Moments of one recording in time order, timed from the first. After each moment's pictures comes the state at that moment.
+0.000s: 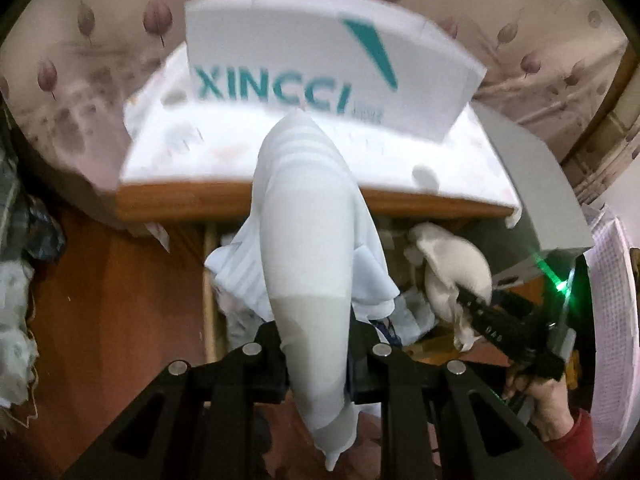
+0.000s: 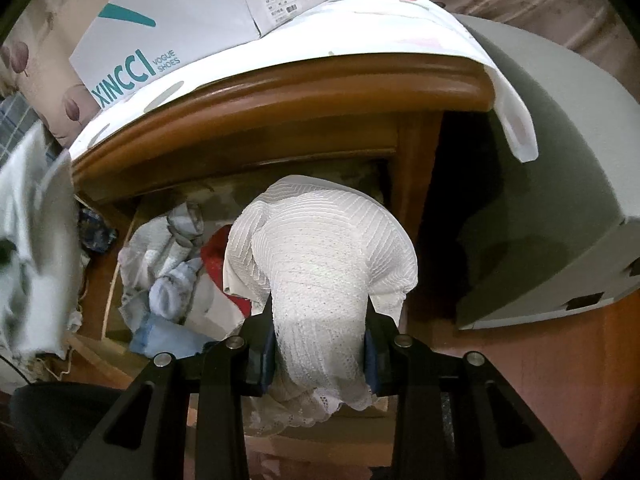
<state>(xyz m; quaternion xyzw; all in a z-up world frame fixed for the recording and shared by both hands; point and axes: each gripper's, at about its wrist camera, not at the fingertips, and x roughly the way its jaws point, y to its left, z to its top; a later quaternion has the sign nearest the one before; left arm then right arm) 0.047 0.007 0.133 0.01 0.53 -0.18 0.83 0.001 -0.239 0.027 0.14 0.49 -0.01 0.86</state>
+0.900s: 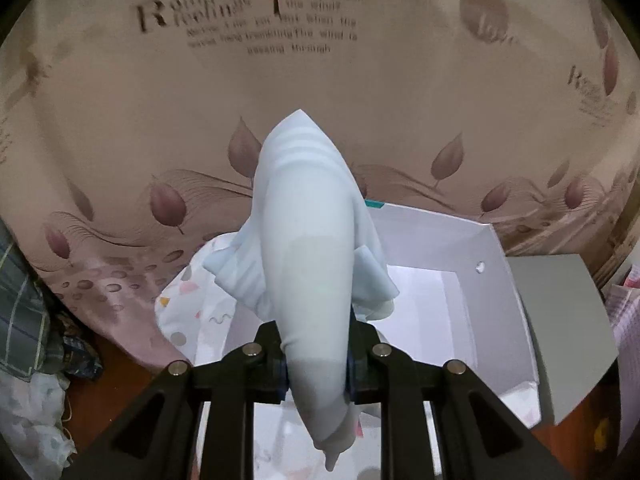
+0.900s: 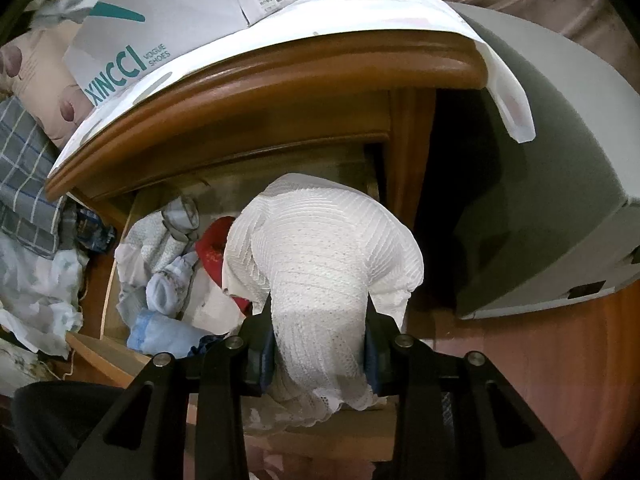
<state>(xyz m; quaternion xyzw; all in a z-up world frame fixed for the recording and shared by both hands) 0.282 -0.015 0.262 0.03 0.40 -0.14 0.91 0.000 -0.240 0.024 0.15 0.50 -0.02 0.85</state>
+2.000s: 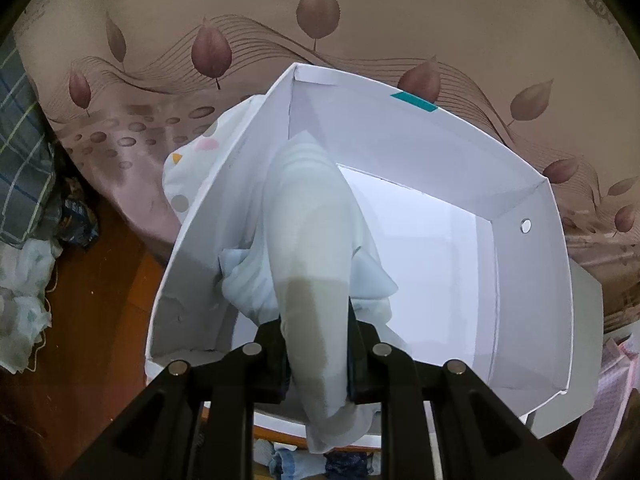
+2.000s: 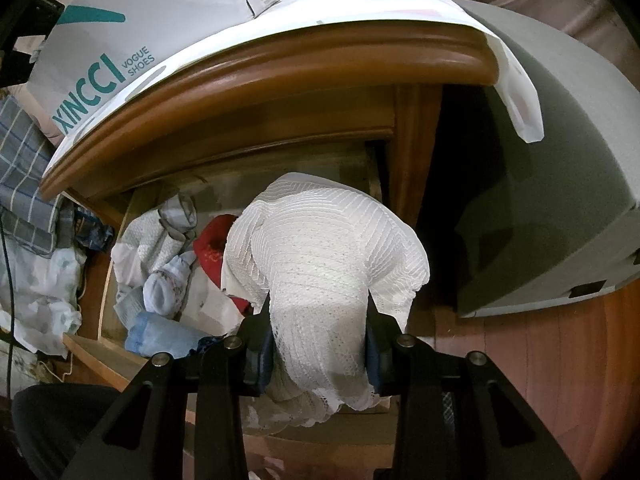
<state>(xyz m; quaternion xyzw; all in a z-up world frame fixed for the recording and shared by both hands) 0.261 -0.009 0.192 -0.07 0.54 -0.03 0.84 0.004 -0.239 0.018 0.14 0.51 -0.02 0.85</state>
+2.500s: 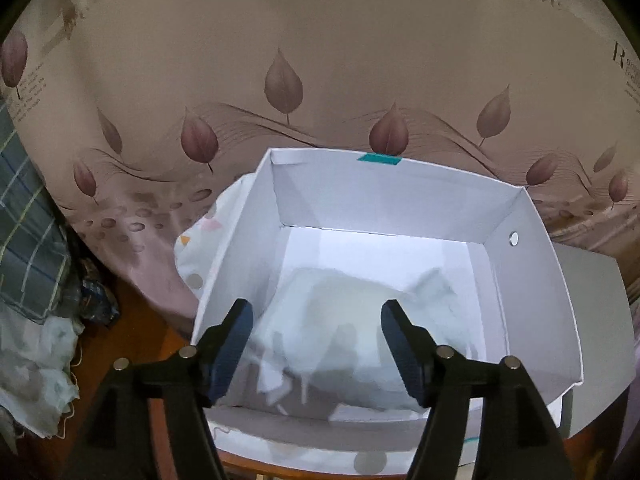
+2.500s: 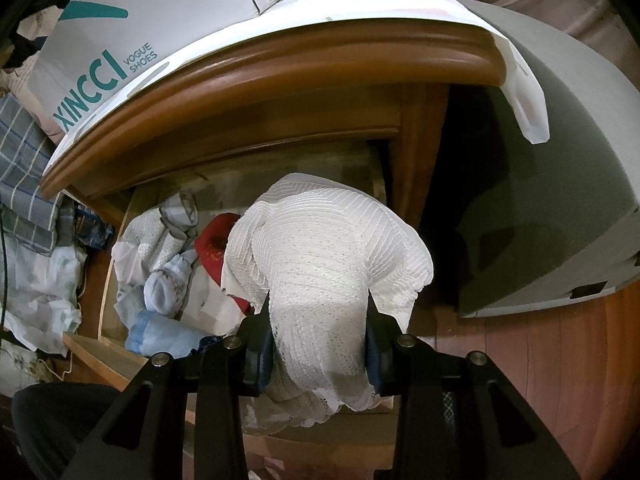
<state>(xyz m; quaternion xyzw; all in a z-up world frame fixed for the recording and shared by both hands) 0.251 -0.024 0.225 0.02 0.44 -0.05 0.90 0.004 -0.238 0.019 0.14 0.51 -0.02 0.85</state>
